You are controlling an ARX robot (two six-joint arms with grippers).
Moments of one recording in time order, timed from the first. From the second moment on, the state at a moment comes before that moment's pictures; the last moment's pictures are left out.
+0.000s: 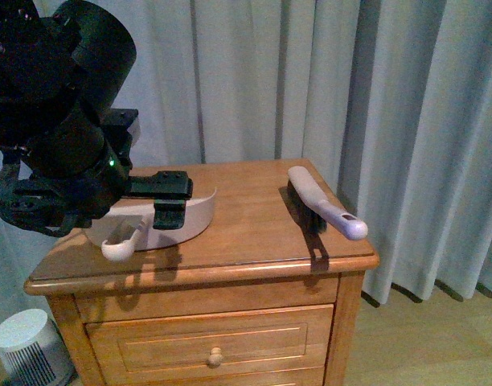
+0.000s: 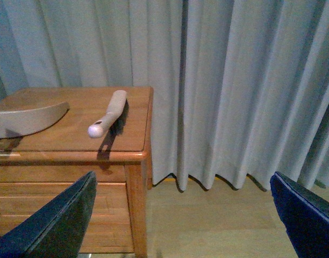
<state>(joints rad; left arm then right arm) -0.29 1.97 1.43 -0.36 -0.19 -0.18 0.00 0.00 0.02 0.00 0.00 0.00</state>
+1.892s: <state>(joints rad) -0.26 2.05 1.42 -0.24 -0.19 -0.14 0.00 0.00 0.02 0.00 0.00 0.00</state>
